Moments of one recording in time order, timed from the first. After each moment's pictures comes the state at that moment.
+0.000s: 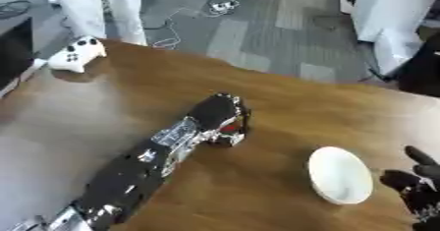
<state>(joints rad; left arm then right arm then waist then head) -0.75 0.36 -0.24 -0.94 -1.20 -0.28 0.37 -0.23 -0.20 0.23 -1.76 -0.46 -0.23 0.24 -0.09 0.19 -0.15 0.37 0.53</state>
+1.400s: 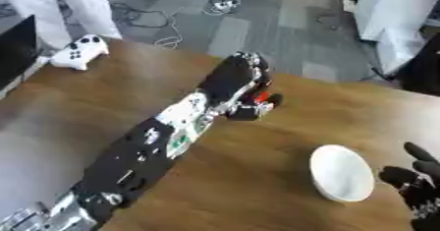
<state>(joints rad) -0.84 0.39 -0.30 -1.27 -1.03 -0.27 0.37 -0.23 -0.20 0.23 -1.76 -0.47 -0.22 0.24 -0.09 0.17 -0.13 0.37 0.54</state>
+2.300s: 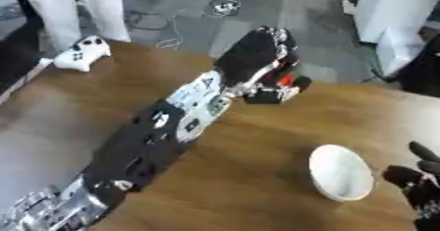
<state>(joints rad) -0.88 0.34 -0.35 -1.33 -0.99 -0.29 0.29 -0.22 -0.20 0.21 -1.76 -0.48 -0.23 0.23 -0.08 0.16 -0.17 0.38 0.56</state>
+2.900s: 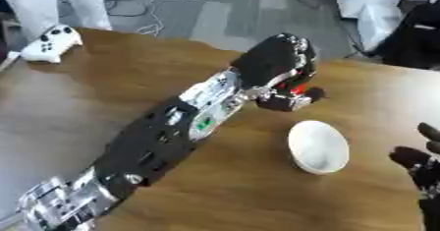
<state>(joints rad) -0.88 0.31 -0.39 -1.27 -1.03 -0.33 0.26 -0.22 -0.22 0.20 -1.77 -0.48 -0.24 0.23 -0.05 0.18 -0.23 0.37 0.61</state>
